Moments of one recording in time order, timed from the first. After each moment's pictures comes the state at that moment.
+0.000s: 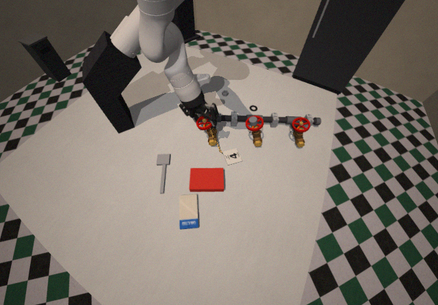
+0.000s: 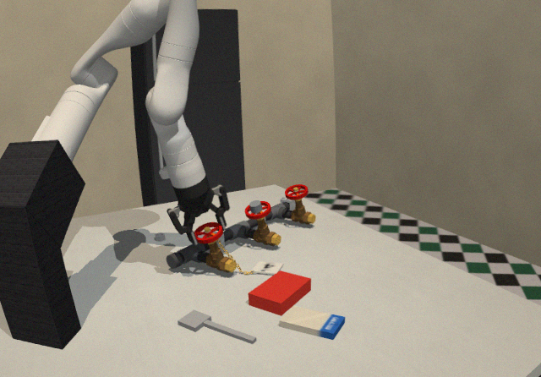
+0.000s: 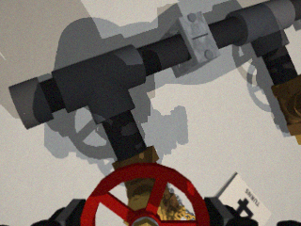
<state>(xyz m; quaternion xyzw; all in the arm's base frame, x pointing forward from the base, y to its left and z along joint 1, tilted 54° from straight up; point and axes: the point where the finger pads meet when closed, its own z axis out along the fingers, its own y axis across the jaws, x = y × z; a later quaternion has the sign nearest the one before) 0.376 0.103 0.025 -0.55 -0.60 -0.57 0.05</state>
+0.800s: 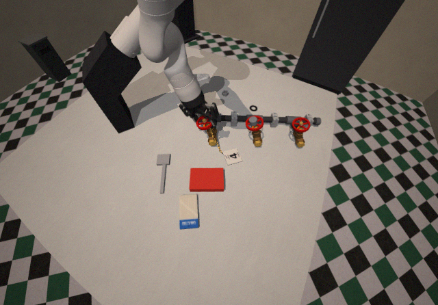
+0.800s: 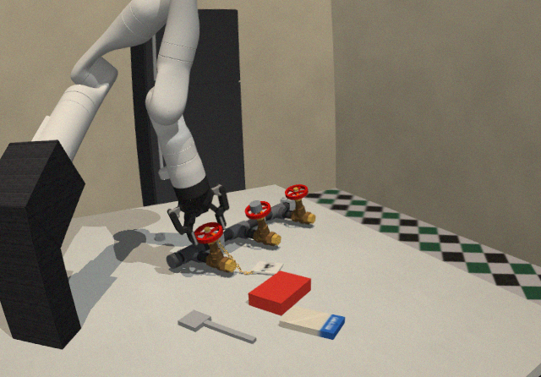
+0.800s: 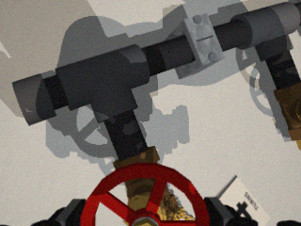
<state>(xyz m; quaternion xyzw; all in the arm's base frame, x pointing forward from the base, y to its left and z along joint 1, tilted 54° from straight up) 0.376 0.103 0.025 -0.54 -0.61 -0.57 0.04</state>
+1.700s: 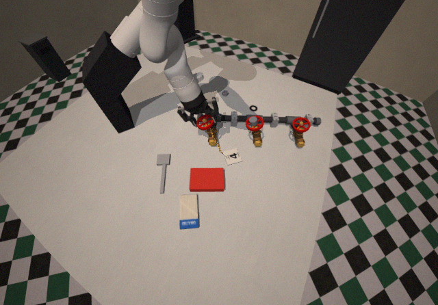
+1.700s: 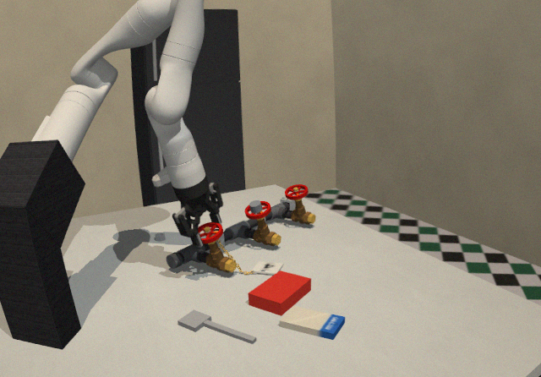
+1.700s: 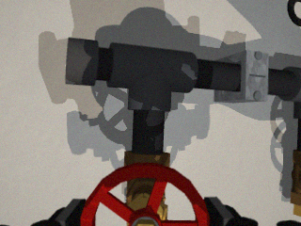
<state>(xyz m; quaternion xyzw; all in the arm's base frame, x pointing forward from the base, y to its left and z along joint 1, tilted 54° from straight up) 0.375 0.103 0.024 -0.40 -0.71 -0.57 -0.08</state>
